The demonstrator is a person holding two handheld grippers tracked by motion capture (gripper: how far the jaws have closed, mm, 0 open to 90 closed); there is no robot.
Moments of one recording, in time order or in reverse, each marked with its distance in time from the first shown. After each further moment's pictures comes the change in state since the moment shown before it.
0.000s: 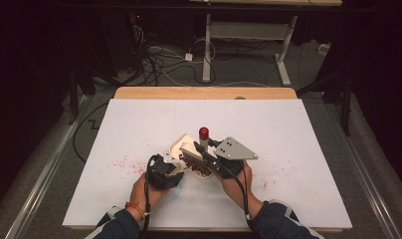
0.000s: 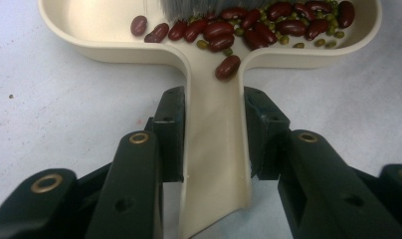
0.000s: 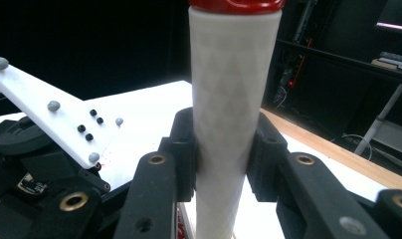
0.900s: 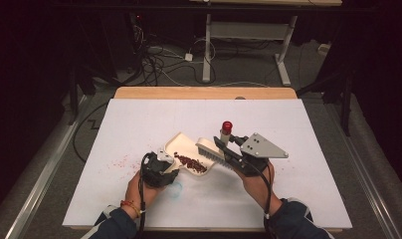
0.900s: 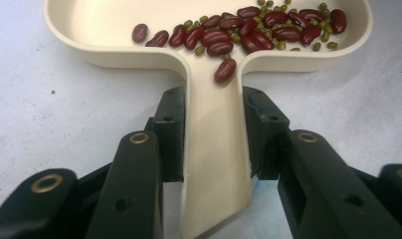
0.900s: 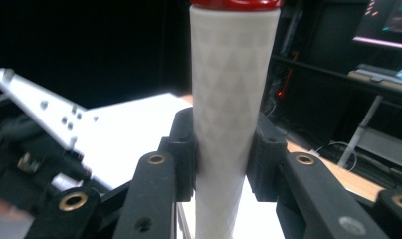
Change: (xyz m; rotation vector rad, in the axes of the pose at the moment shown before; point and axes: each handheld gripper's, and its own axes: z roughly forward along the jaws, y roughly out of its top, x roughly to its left) left arm 0.013 -0.004 -0.007 -0.039 0.016 -0.029; right arm -0.034 0.007 -0.044 -0.035 -0.007 0.000
